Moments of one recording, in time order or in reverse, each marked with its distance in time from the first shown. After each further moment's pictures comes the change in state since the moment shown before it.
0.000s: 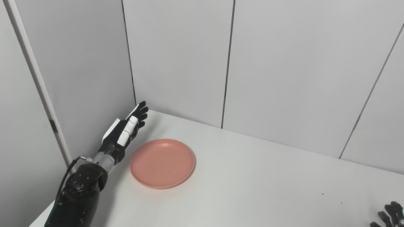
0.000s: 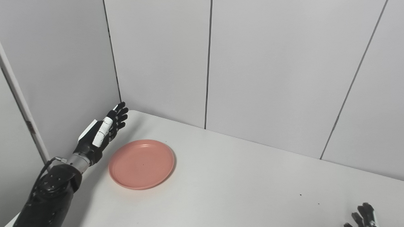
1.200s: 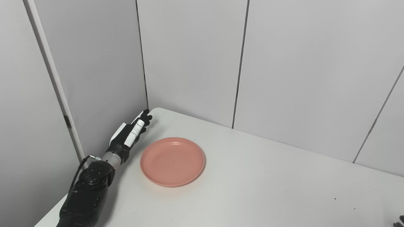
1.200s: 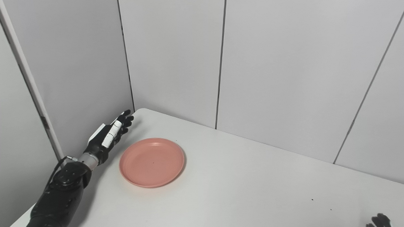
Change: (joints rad) left arm -0.090 0.012 -0.026 0.357 0.048 -0.185 0.012; right arm 0.013 -0.034 -0.012 -0.001 0.009 0.000 0.004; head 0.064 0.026
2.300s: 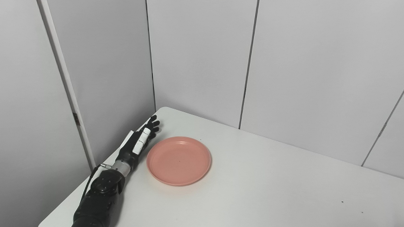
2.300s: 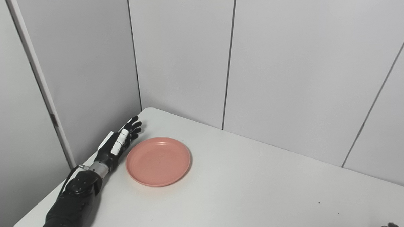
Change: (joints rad) left arm -0.022 -0.028 -0.008 0.179 -0.049 -0.168 -0.023; right arm 0.016 -0.003 -0.005 -0.015 -0.007 0.001 -0.003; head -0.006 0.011
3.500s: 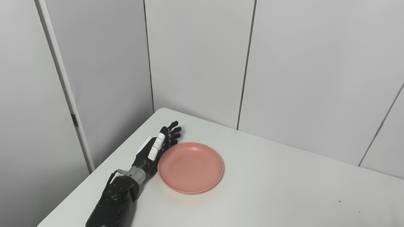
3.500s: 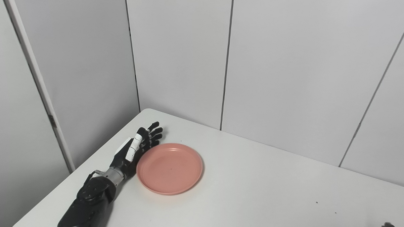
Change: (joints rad) left arm 0.043 -0.107 -0.020 -0.170 -0.076 0.087 -0.091; right arm 0.023 0.039 0.017 -0.042 -0.007 0.011 -0.004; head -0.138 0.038
